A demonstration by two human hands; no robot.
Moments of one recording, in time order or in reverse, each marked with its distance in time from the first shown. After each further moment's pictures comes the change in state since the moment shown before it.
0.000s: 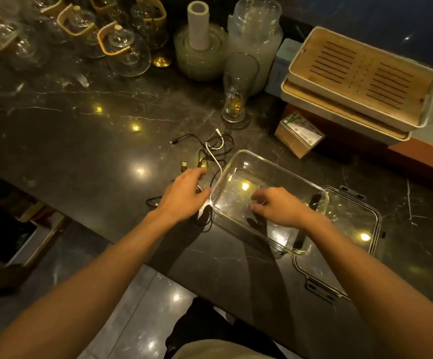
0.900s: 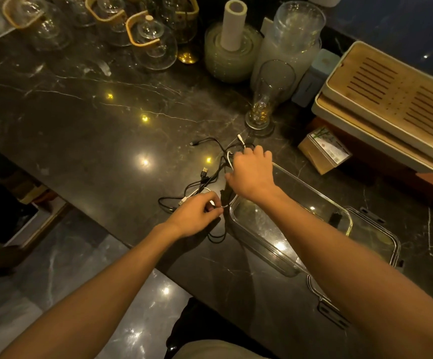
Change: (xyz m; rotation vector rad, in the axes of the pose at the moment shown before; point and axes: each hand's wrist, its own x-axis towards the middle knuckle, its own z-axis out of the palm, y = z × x) left_hand -0.008 -0.052 0.013 -0.220 -0.267 -0.097; right_hand 0.093 -0.118 -0.009 -0.512 0.359 0.011
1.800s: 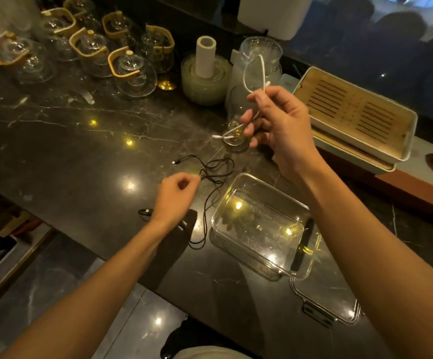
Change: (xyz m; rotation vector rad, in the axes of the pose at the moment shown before) left_hand -0.004 0.070 -0.036 -0.374 0.457 -0.002; right_hand -0.045 0.068 -0.131 1.606 0.327 -0.182
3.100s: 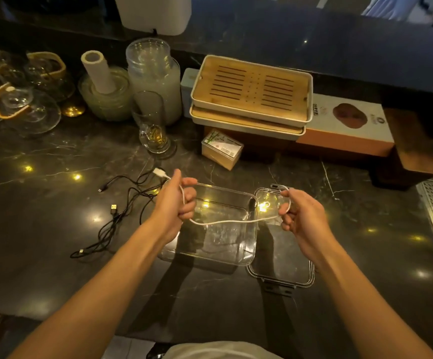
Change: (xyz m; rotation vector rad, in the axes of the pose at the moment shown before) left_hand -0.004 0.074 0.131 -0.641 -0.461 -0.464; right_hand -0.194 0.093 -0.170 0.202 0.683 0.505
